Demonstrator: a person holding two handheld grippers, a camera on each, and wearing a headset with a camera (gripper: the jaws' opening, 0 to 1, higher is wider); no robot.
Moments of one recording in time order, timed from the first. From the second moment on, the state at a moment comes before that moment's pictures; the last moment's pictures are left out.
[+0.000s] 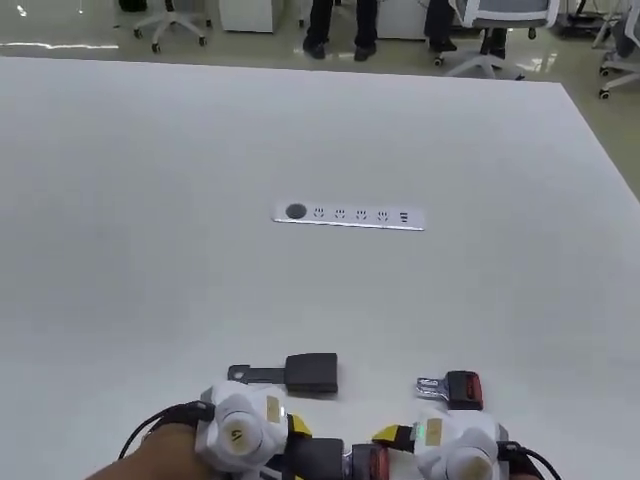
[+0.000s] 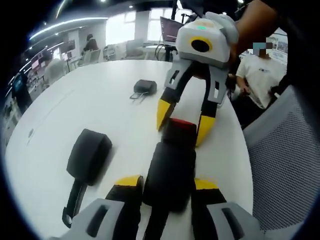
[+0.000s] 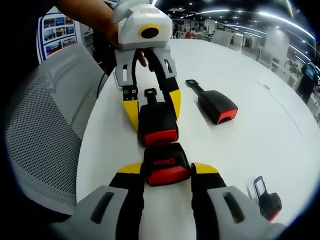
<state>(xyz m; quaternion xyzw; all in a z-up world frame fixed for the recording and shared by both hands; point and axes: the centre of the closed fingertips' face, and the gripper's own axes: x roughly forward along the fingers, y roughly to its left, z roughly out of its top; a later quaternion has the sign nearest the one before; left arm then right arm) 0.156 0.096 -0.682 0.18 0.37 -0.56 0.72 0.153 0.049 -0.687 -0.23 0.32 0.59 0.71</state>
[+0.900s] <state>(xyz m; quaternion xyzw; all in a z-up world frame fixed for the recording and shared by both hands) 0.183 0.116 -0.652 0.21 0.33 -0.50 0.77 0.172 0.028 -0.656 -0.17 0.29 0.54 0.77</state>
